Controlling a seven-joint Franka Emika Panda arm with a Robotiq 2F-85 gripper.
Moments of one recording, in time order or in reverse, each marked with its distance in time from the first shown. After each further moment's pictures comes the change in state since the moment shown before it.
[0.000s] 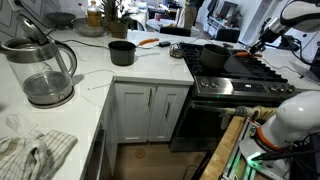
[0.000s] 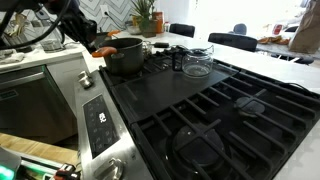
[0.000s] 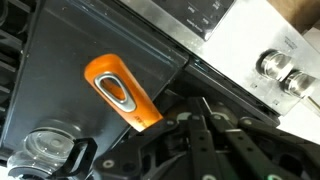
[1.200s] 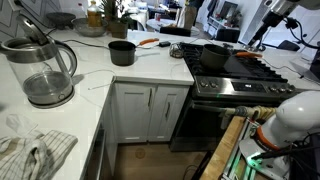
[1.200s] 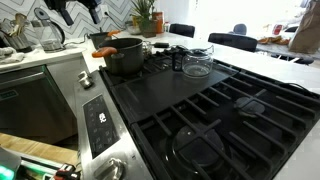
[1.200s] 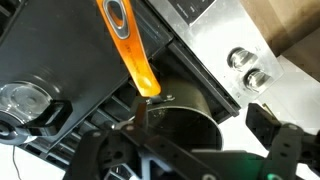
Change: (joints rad) arm 0.006 0.070 0.094 0.227 0.090 -0.240 -0.179
